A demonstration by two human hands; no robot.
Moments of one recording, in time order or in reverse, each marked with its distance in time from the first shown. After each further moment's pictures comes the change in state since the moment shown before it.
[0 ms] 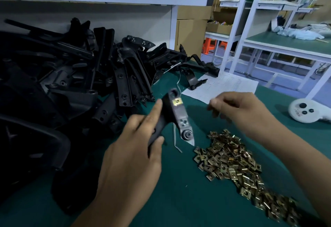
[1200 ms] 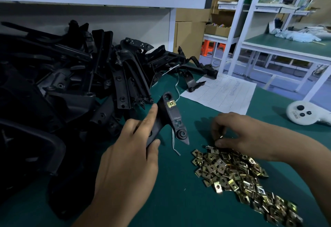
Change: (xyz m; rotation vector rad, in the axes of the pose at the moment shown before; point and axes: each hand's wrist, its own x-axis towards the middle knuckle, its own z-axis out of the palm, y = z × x) left_hand 0.002 -0.001 0.000 0.055 -0.079 -0.118; right_hand -0.014 0.003 -0.014 -0.517 -0.476 -0.017
